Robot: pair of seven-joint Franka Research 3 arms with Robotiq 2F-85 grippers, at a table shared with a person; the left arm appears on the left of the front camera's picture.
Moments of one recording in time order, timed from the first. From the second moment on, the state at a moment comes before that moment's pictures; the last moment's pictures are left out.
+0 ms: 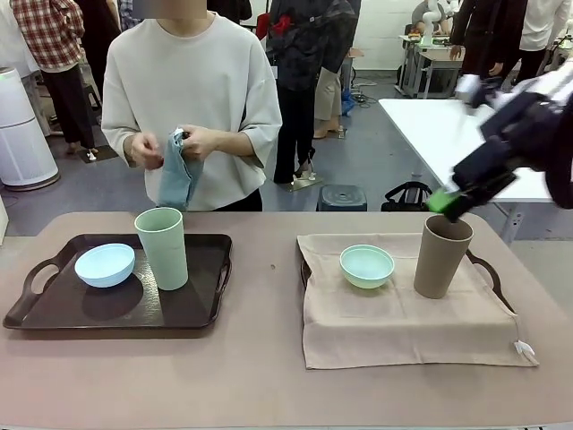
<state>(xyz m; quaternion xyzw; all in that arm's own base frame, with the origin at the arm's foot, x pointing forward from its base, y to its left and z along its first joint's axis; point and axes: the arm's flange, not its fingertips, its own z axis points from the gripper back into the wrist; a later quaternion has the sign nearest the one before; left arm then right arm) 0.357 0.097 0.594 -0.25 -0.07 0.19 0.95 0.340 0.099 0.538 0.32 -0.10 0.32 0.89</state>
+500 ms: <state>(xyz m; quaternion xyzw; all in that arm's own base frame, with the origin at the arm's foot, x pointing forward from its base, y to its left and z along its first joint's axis) 0.373 0.068 0.589 -0.19 -0.01 0.23 0.95 0.368 0.186 0.468 0.31 -0.23 0.43 0.81</state>
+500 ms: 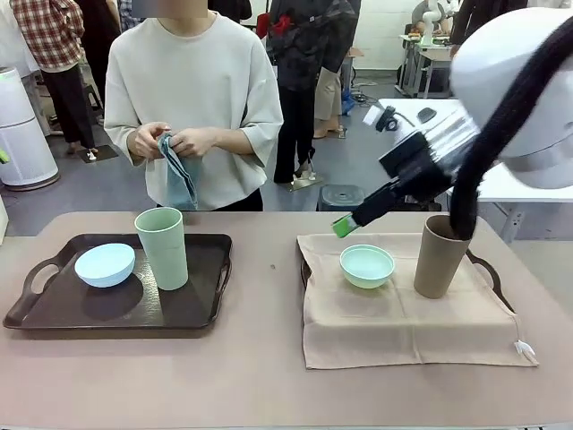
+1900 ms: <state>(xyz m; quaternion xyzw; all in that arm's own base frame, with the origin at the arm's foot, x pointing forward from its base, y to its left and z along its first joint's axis) 0.429 0.005 0.526 0.06 -0.17 0.00 0.98 0.439 0.308 0.372 0.31 -0.29 0.63 0.65</state>
